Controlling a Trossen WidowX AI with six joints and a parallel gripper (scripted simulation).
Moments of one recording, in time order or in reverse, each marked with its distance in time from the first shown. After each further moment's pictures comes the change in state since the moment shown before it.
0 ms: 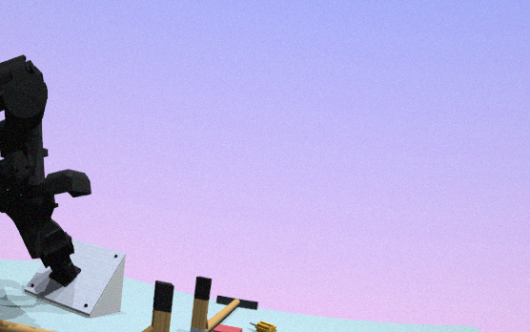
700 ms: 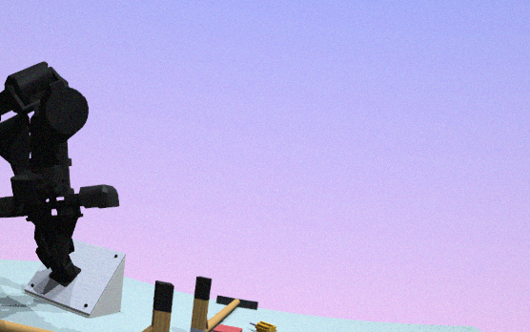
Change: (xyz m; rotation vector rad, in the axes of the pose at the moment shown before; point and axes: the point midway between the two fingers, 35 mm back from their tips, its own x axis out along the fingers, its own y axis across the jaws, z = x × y) arm 0.016 0.024 -0.028 -0.134 0.053 -0.044
